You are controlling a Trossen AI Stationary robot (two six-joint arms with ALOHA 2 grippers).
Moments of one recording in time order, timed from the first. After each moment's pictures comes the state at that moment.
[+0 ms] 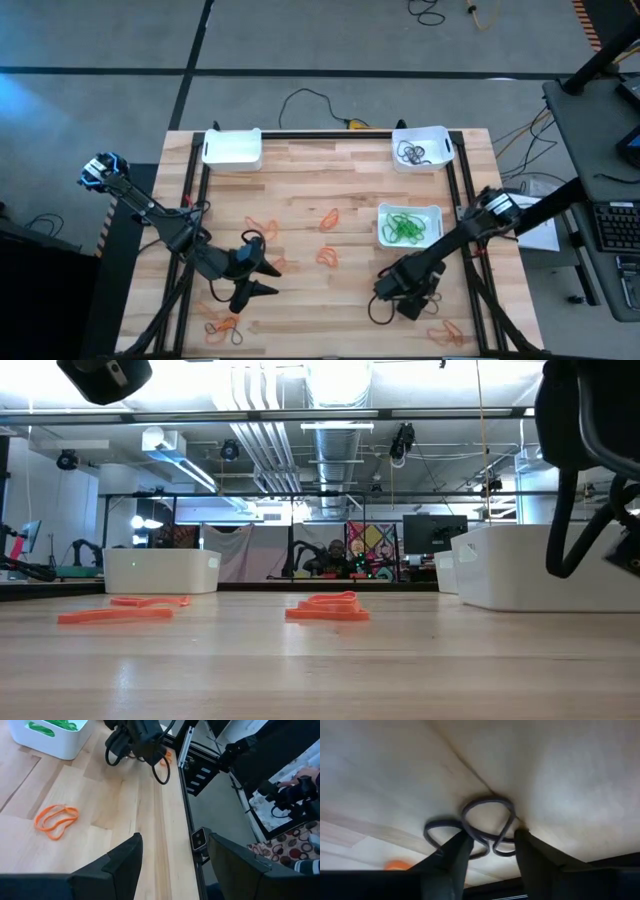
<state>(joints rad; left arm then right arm) -0.65 1.16 0.76 -0.05 -0.31 -0.69 0.54 1.91 1.02 -0.92 -0.56 1.11</state>
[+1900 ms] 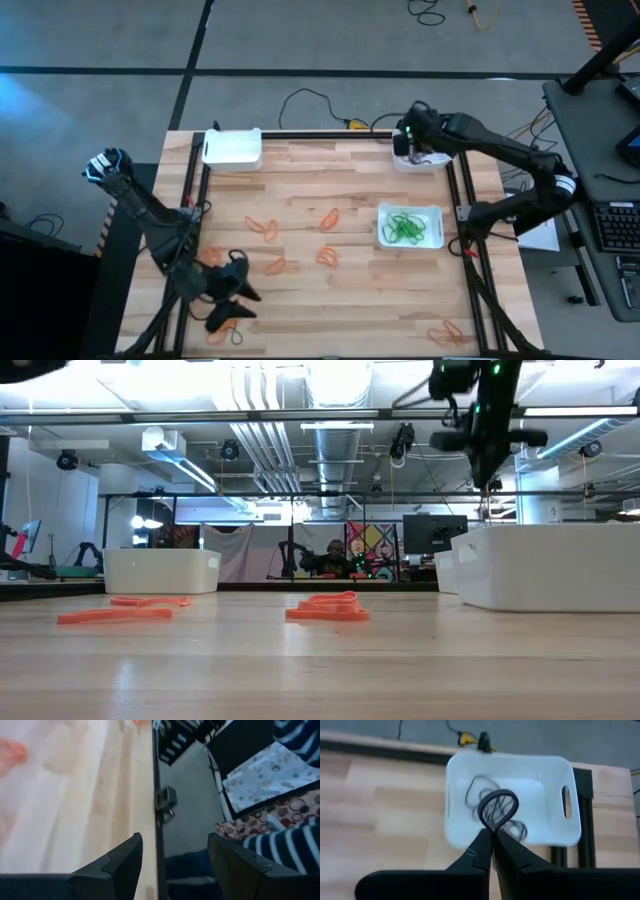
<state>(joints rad) -0.86 1.14 0.76 -0.12 -0.31 -0.94 -0.59 1.33 1.24 -1.13 0.45 0.79</state>
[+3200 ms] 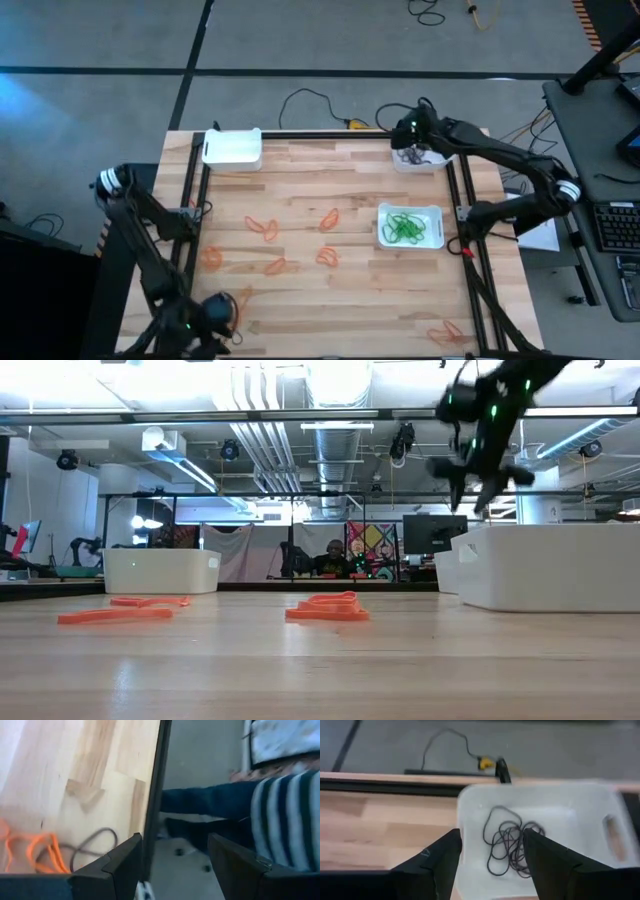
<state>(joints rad) -1.13 1.43 0.82 -0.20 -0.25 -1.35 -0.71 1.27 1.01 -0.70 0.40 0.65</state>
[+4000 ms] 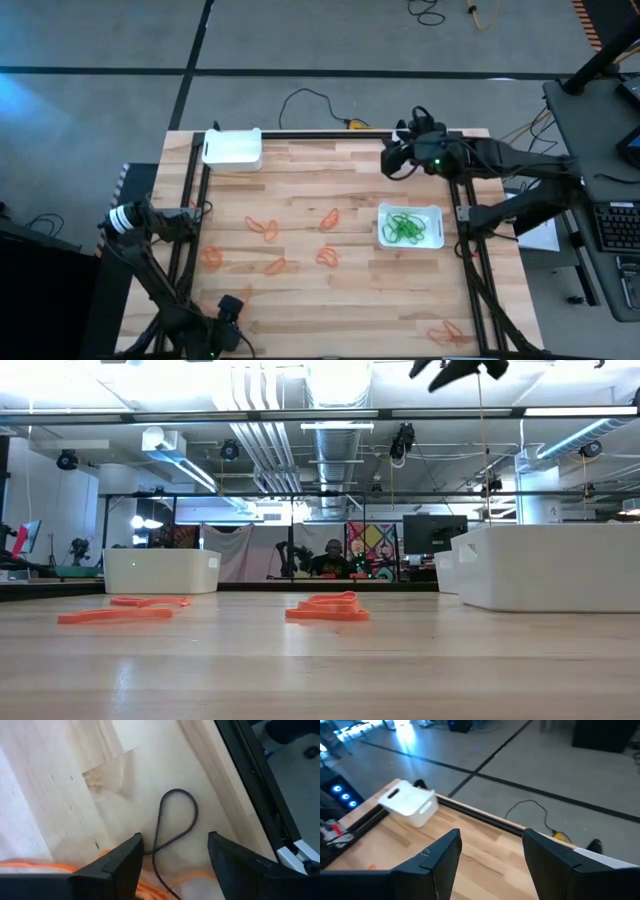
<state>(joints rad) -1.13 1.78 0.99 -0.49 -0.20 -0.68 -0.07 1.21 1.41 -0.80 0.71 0.63</state>
